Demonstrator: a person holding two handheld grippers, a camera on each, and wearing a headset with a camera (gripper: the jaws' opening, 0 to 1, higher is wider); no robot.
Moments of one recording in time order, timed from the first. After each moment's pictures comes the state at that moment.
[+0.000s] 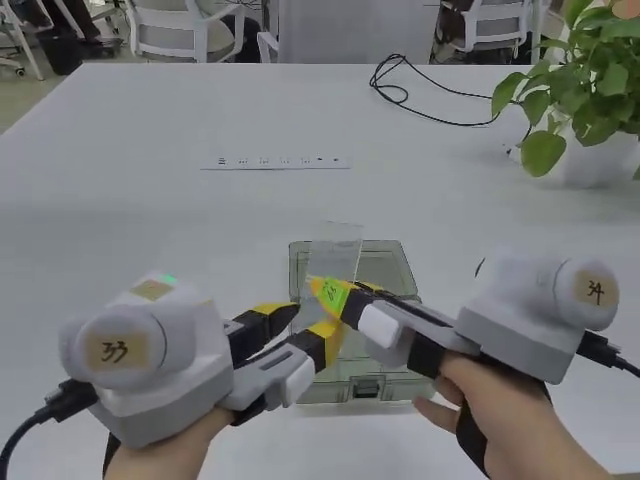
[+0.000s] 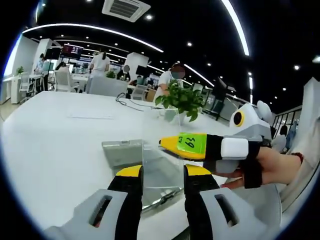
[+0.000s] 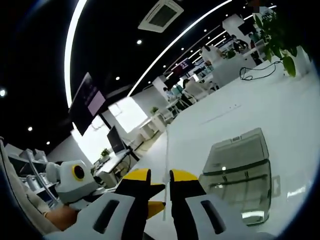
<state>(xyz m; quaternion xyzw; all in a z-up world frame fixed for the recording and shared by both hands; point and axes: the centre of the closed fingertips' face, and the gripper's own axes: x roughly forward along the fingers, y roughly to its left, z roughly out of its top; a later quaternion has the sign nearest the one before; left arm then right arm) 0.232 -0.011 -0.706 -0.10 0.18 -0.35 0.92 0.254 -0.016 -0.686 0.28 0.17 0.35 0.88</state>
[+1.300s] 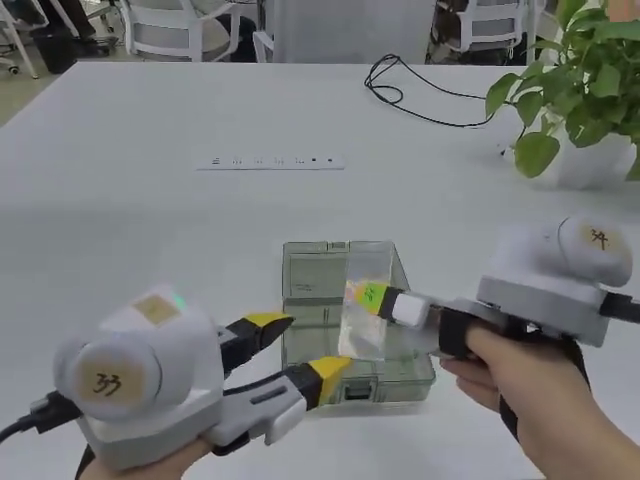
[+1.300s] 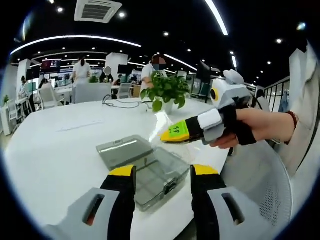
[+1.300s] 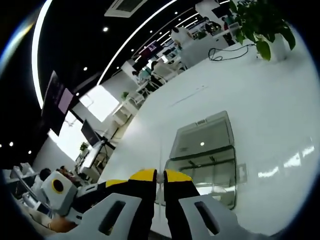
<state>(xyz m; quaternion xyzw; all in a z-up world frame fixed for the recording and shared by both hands) 0.214 -0.015 -0.716 0.02 0.17 -0.41 0.90 0.265 -0.063 -0.720 0.27 0.31 0.25 0.88</state>
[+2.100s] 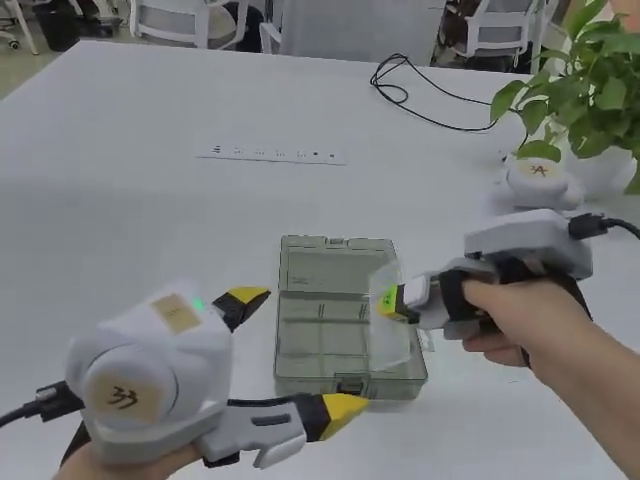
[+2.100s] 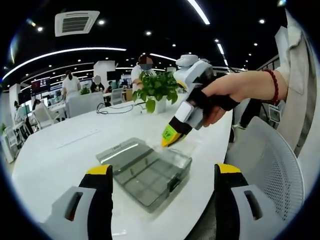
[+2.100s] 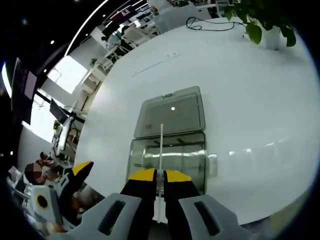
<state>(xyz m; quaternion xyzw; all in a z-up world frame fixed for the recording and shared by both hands) 0.211 -0.022 -0.721 0.08 0.14 -0.43 0.89 0.265 -0.087 -0.760 0.19 0.50 0.17 0.83</state>
